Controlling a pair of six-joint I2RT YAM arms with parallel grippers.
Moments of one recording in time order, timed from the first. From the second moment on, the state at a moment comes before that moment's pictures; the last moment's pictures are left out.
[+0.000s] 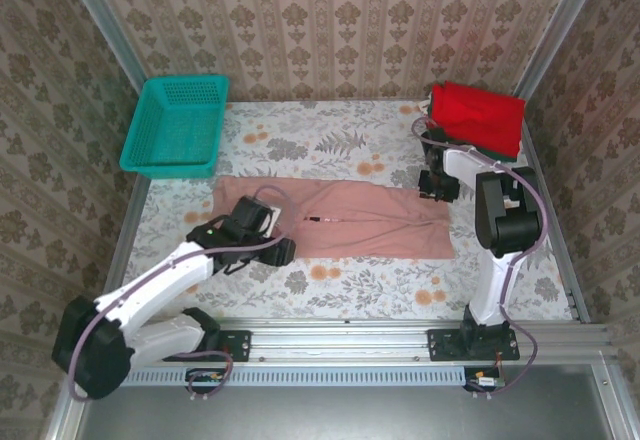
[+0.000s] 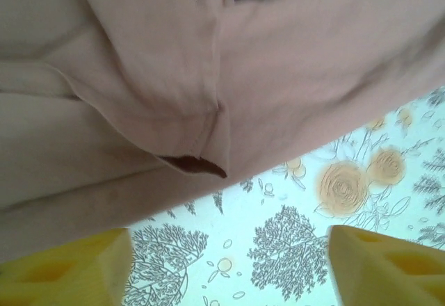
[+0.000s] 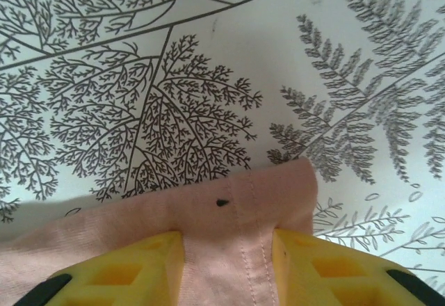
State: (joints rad) left arm -0.66 1.04 0.67 -0.62 0.09 -0.31; right arm 0.09 1.97 1.34 -0.77 0.19 0.40
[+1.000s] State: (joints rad) left arm -0.46 1.39 0.72 -0.45 0.13 -0.24; right arm 0.05 2.08 1.60 -0.90 0.15 0.35
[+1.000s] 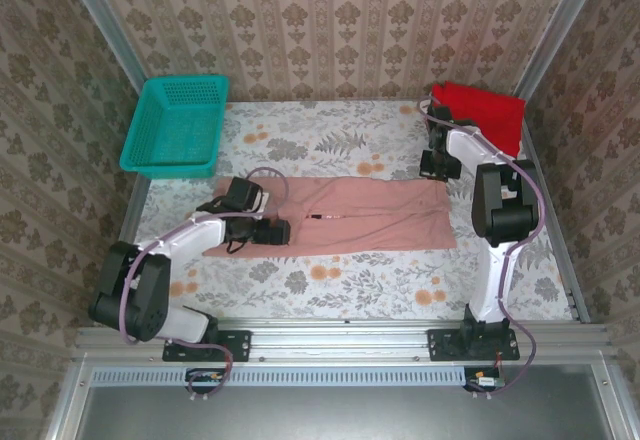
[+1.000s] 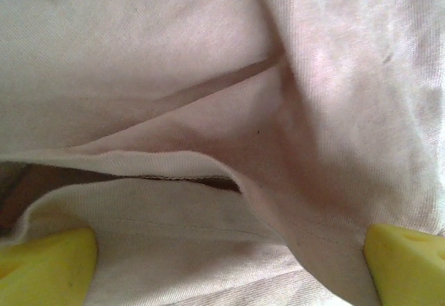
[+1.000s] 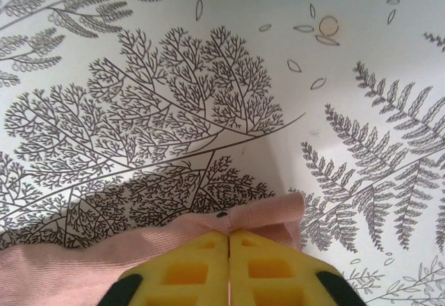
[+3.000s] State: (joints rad) left arm -0.57 1.79 1.01 -0.25 0.22 -0.20; right arm 0.26 1.43 0.81 -0.90 0.15 0.53
